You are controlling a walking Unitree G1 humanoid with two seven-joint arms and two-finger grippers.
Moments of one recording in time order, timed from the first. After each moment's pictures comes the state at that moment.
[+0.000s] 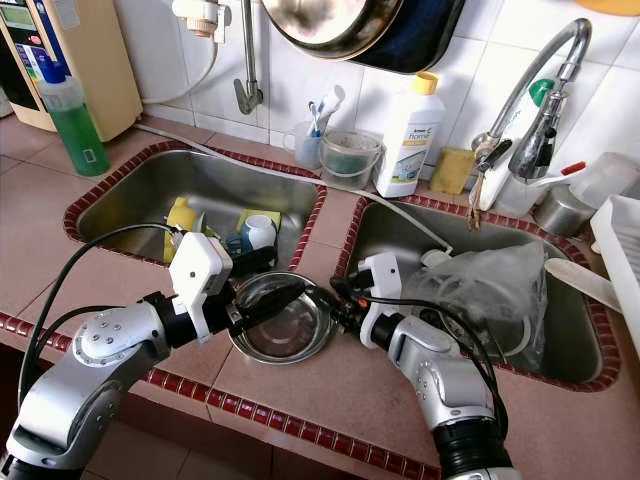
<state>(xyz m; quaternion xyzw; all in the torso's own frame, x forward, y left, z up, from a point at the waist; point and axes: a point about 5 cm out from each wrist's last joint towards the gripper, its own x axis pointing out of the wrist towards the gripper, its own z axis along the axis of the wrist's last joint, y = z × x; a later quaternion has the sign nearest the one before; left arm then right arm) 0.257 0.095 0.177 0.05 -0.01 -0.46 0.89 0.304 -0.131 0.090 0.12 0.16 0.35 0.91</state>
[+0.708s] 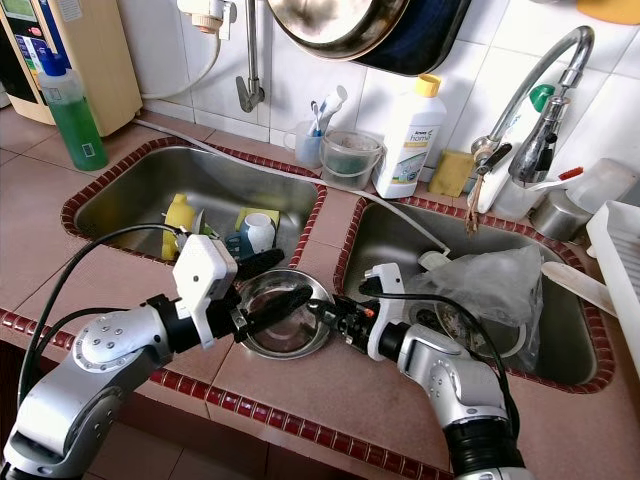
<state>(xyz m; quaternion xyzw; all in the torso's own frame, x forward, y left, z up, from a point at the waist) 0.249 0.088 0.181 0.05 -0.02 -0.48 0.88 0.298 -0.142 0.087 0.21 0.21 0.37 0.88</state>
